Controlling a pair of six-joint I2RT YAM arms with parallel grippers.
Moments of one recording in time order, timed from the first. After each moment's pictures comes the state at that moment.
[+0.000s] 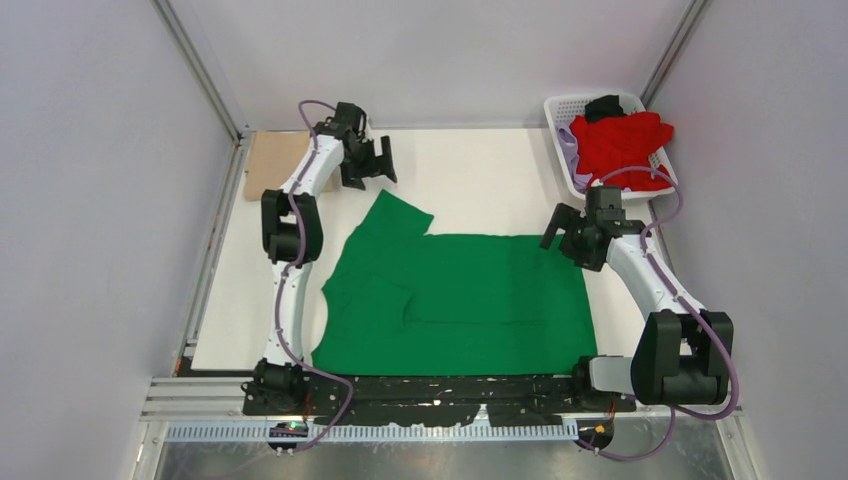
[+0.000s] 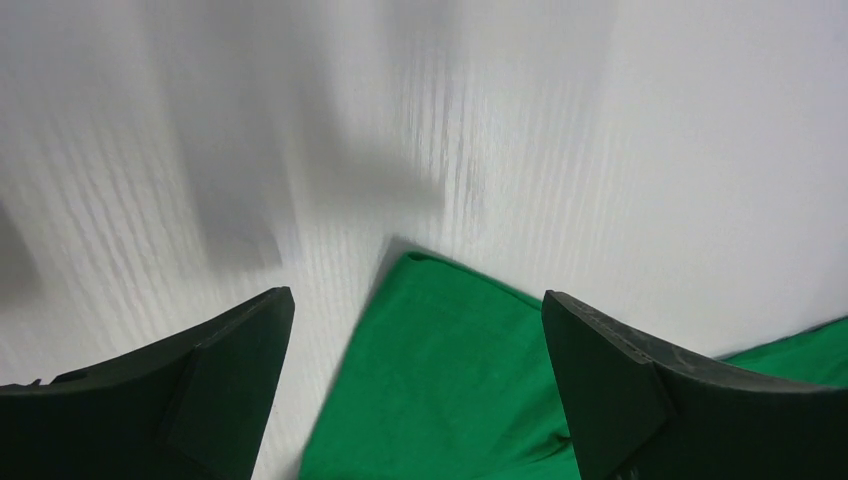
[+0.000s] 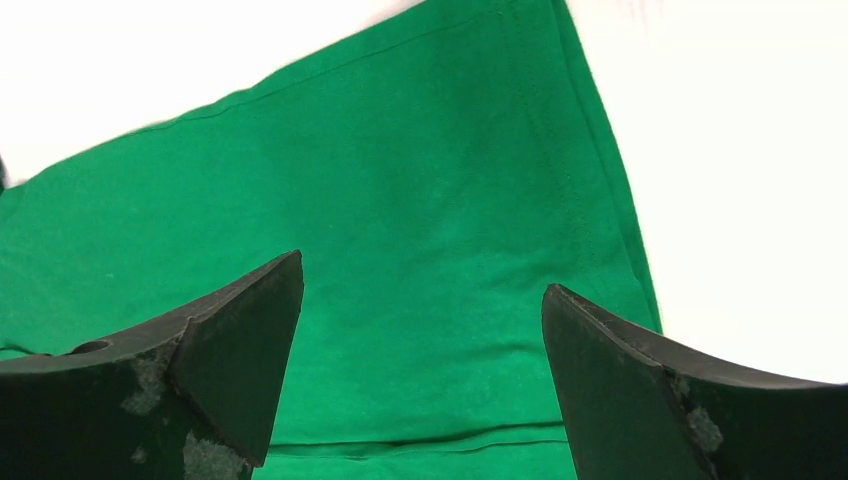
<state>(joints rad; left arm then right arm) -0.21 2.48 2.29 -0.90 0.25 -0.33 -0.01 1.30 0.86 -0.58 -0.07 0.42</state>
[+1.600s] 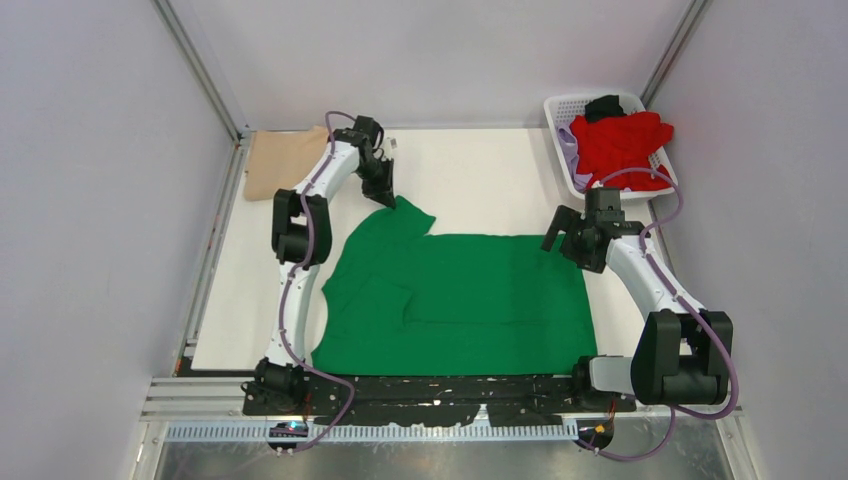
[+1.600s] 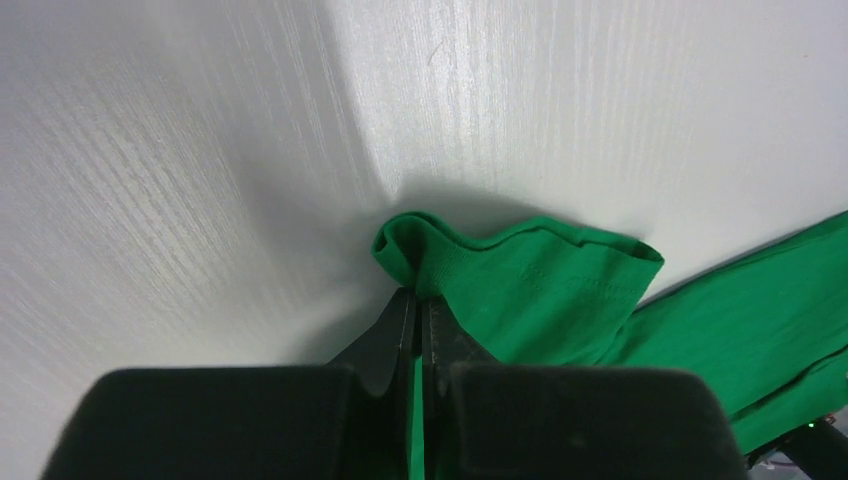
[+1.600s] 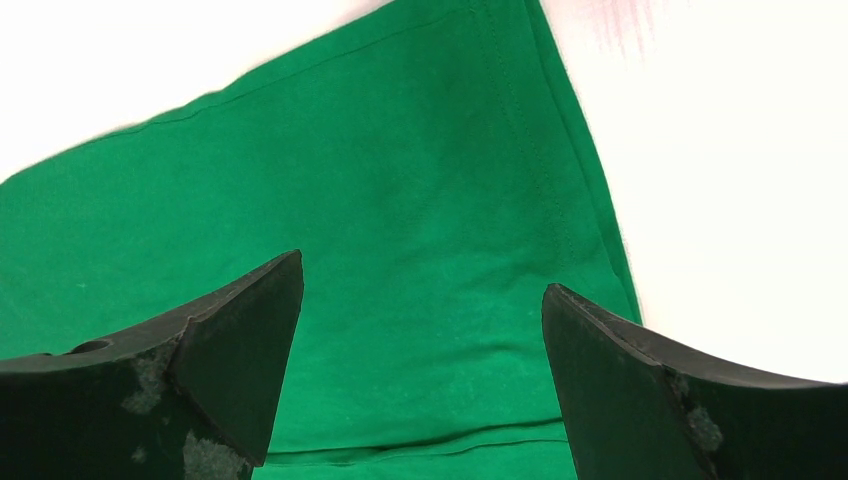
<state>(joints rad) -0.27 2.50 2.26 -1.01 0.35 -0.18 -0.02 1.30 0.85 -0.58 -0.03 0.41</state>
